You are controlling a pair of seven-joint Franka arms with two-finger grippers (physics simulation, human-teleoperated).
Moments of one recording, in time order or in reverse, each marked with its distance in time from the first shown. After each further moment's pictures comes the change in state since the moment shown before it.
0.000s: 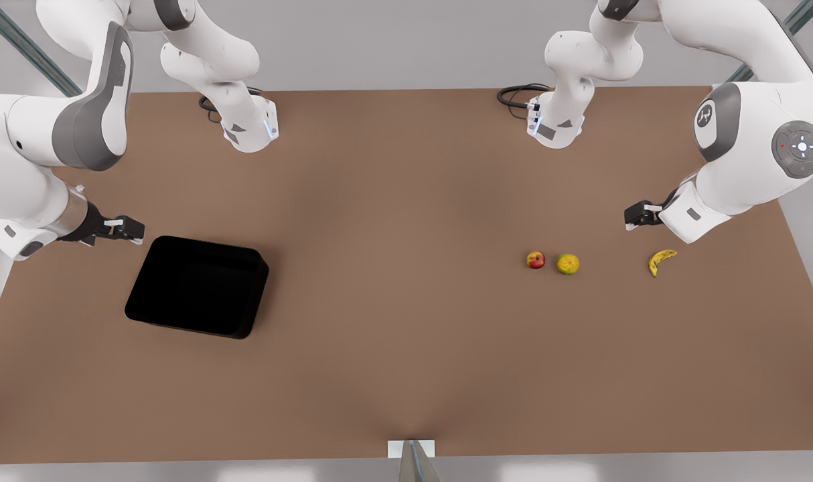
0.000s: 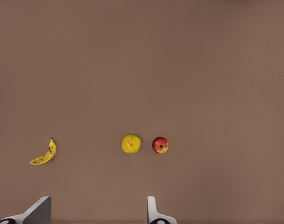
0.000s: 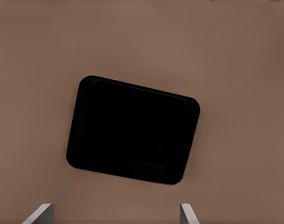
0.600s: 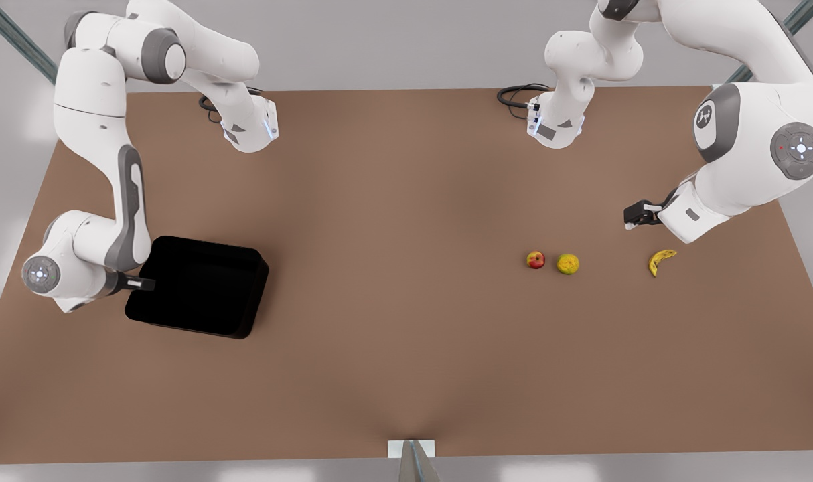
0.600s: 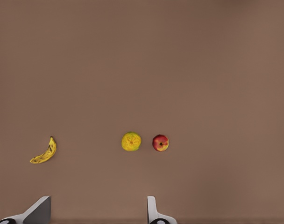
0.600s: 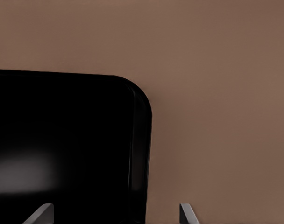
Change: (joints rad) left arm 0.000 0.002 -0.001 0.000 0.001 -0.011 0.005; right arm -0.062 0.280 -0.196 -0.445 0.012 0.590 -0.029
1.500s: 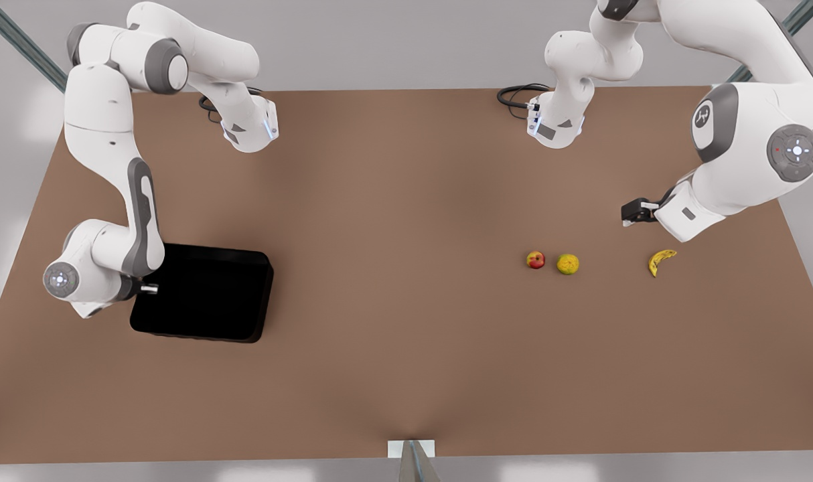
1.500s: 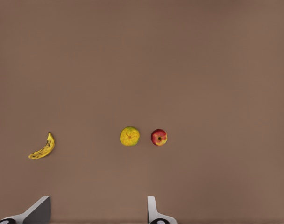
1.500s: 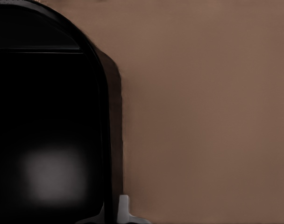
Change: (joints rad) left arm 0.000 0.002 -0.005 0.001 -0.001 -0.024 0.003; right arm 0.002 0.052 0.025 0.005 0.028 0.082 -0.053
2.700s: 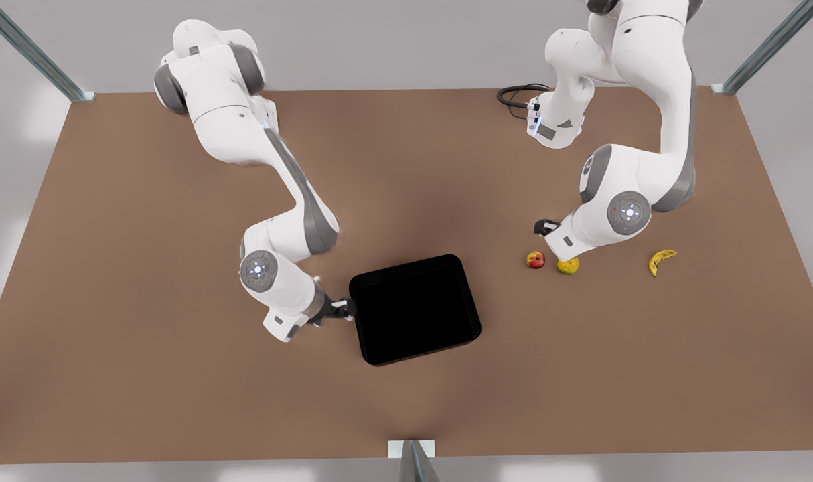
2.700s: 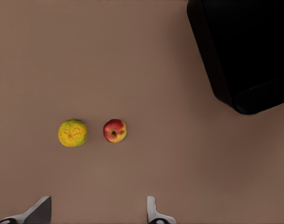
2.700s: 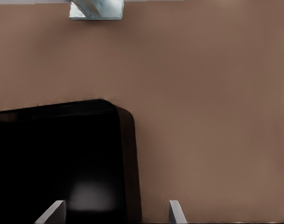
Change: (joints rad) left arm -0.111 0.016 -0.103 -0.434 -0.032 0.335 -0.104; right arm 0.484 0.146 0.135 0.591 0.295 -0.121 0.349
